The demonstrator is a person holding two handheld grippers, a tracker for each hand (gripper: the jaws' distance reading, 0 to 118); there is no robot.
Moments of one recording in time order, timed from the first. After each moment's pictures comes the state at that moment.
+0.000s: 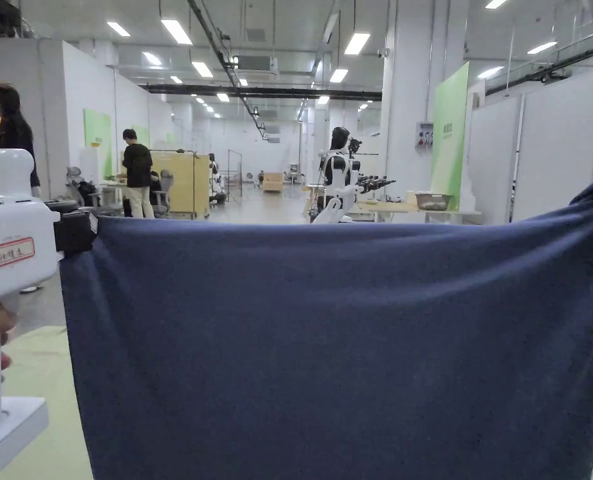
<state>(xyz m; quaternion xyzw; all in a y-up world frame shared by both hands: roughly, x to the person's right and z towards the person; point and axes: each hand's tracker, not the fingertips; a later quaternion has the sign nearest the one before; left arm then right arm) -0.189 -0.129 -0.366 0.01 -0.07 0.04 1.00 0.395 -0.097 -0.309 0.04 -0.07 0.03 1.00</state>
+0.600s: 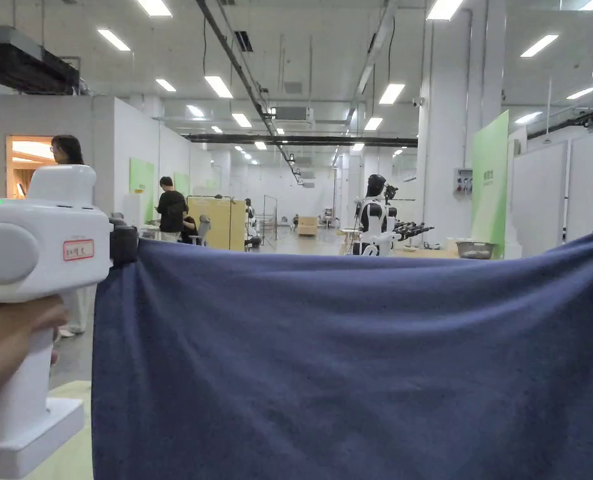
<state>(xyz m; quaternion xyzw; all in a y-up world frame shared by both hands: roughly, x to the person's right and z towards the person) -0.196 -0.072 -0.480 -0.01 -0.03 0.02 1.00 0.376 -0.049 -0.442 0.05 -0.06 0.03 1.00</state>
